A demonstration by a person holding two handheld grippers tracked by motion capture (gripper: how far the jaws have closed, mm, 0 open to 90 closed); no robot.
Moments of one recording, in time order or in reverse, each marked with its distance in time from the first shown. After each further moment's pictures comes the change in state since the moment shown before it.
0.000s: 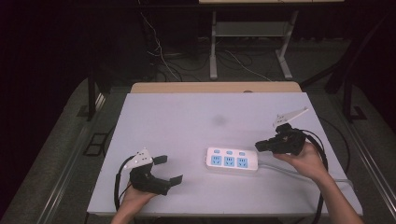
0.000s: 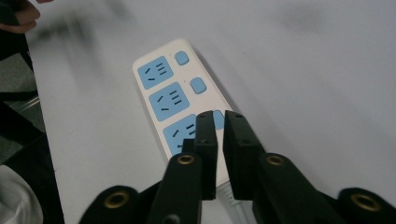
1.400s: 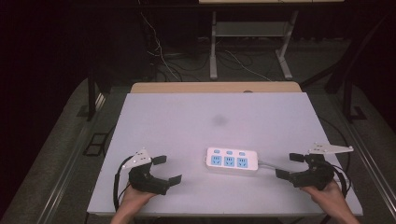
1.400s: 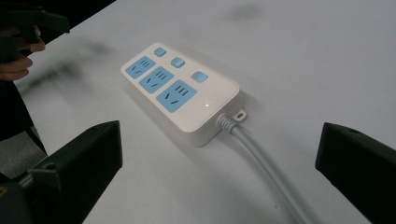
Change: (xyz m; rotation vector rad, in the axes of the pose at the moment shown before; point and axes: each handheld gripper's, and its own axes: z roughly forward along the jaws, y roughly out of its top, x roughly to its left) left arm 0.002 -0.001 -0.002 -0.001 -0.003 -0.010; right arm 0.025 -0.101 -0.028 -0.273 -0.120 0.219
